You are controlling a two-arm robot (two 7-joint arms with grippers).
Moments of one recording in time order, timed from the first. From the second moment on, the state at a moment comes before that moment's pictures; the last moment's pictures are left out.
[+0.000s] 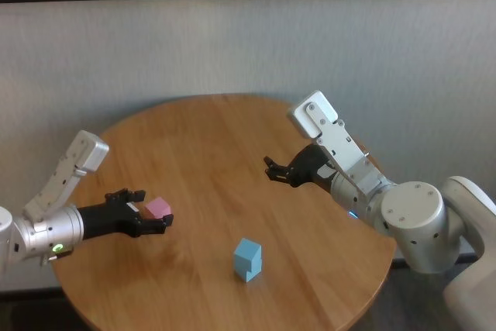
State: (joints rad) left arm -0.63 0.39 0.52 -0.77 -0.34 -0.01 -0.76; right arm 0.42 0.29 -0.51 -1.44 -0.03 0.39 0.17
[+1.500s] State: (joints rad) left arm -0.65 0.37 0.50 -0.71 -0.32 -0.01 -0.78; right arm 0.42 0.29 -0.51 -1.44 -0.03 0.39 0.17
